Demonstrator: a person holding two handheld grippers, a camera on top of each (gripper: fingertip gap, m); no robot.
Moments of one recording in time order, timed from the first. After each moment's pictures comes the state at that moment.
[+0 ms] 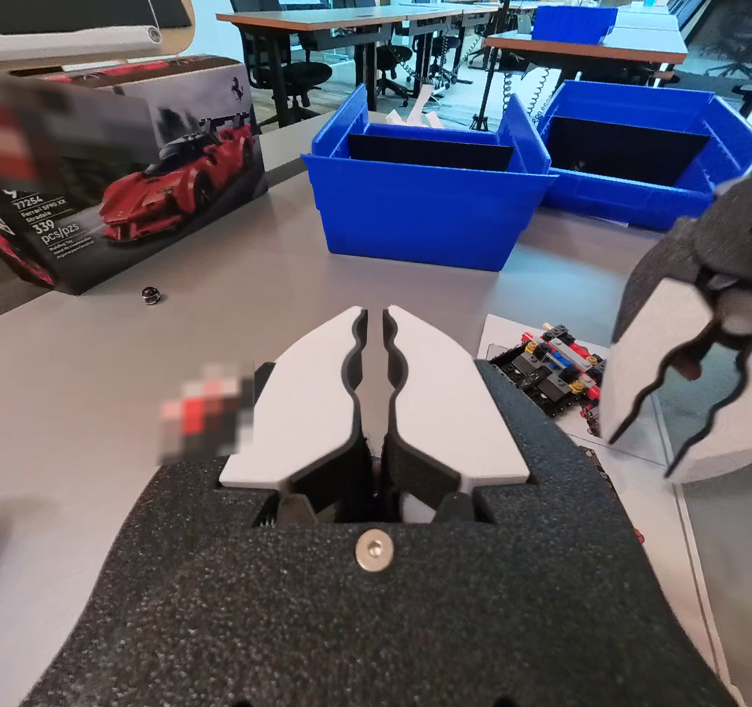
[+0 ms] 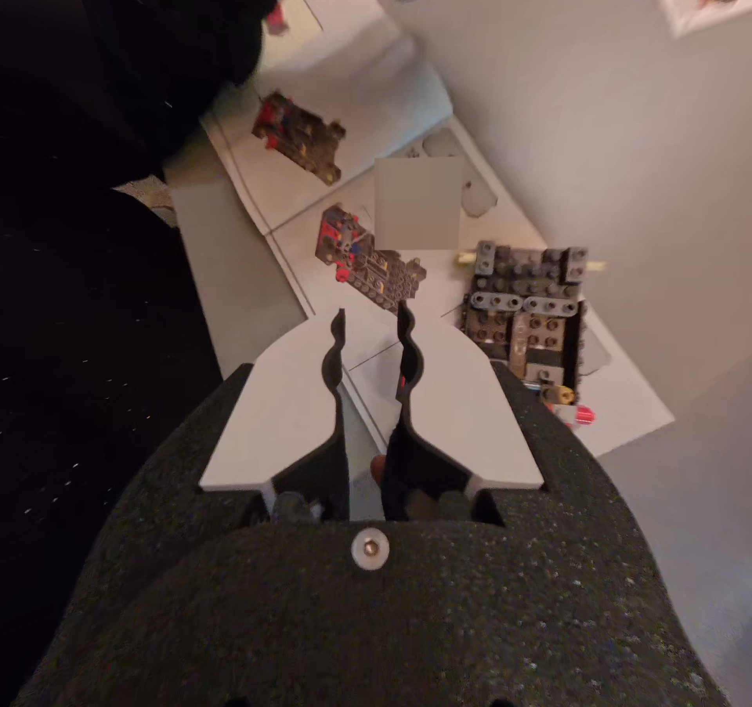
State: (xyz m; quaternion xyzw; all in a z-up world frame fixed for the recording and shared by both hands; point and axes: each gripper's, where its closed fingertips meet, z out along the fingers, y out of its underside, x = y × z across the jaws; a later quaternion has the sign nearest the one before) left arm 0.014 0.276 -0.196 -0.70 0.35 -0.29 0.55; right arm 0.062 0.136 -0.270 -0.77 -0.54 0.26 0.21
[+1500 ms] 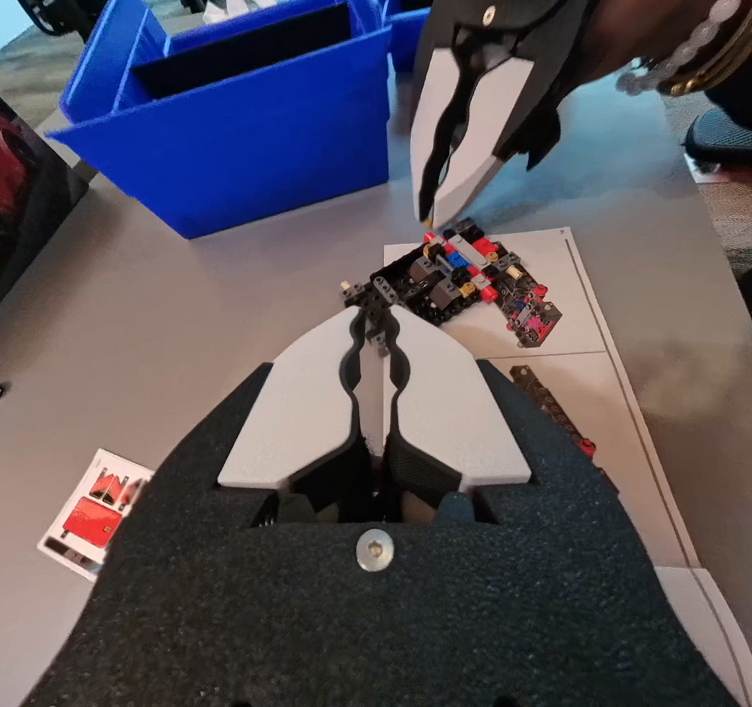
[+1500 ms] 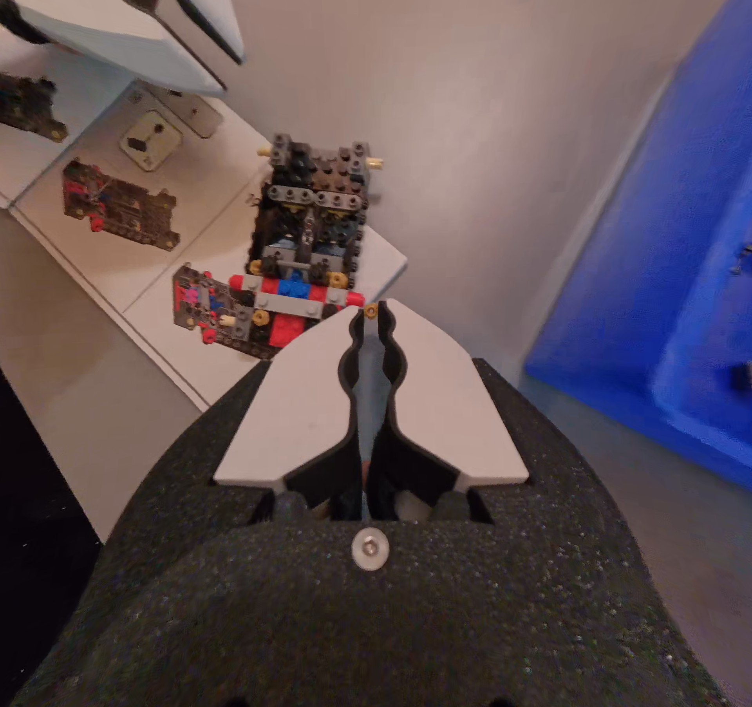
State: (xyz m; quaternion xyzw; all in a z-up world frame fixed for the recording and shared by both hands) left arm 0.067 0.224 -0.238 -0.65 0.56 -0.26 0.45; right arm 0.156 0.219 -0.280 -0.83 -0.43 0.20 0.28
